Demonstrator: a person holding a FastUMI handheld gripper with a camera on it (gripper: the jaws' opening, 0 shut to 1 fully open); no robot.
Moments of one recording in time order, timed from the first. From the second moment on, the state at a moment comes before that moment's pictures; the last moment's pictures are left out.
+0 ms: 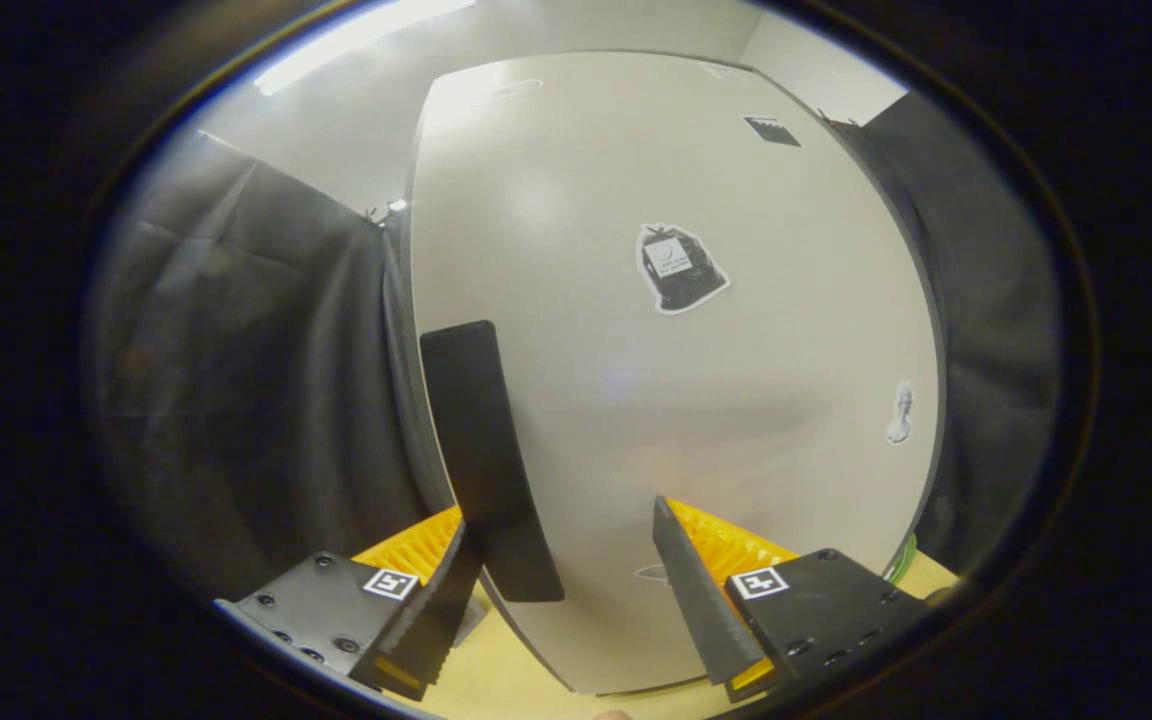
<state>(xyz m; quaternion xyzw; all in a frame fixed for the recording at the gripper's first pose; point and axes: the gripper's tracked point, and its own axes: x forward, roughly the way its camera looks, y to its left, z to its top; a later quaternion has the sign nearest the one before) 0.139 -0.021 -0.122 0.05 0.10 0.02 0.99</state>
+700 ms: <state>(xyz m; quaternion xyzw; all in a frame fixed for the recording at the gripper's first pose) 0.138 -0.019 -0.134 0.05 0.12 0.01 0.99</state>
